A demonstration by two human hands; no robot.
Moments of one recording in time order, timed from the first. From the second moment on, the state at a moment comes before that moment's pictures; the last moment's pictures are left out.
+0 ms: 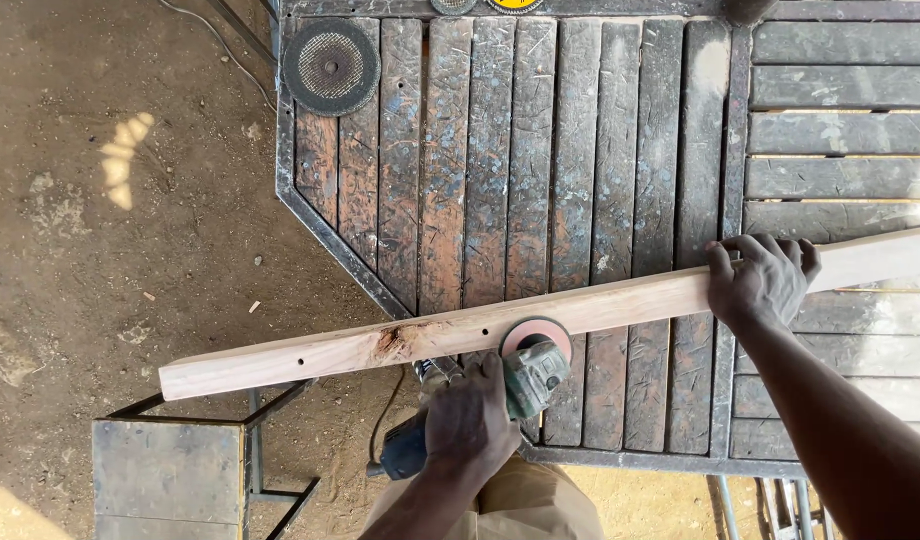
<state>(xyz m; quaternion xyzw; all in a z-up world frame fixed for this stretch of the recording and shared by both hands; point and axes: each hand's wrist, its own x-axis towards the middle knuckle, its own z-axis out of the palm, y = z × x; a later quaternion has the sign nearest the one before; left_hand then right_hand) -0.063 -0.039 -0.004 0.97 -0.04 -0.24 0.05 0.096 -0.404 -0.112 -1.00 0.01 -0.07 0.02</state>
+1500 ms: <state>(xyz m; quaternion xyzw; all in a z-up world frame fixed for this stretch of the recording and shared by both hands) -0.062 0.018 0.046 0.89 0.24 -0.37 0.10 0.099 -0.388 -0.098 -0.99 0.03 -0.08 0.06</state>
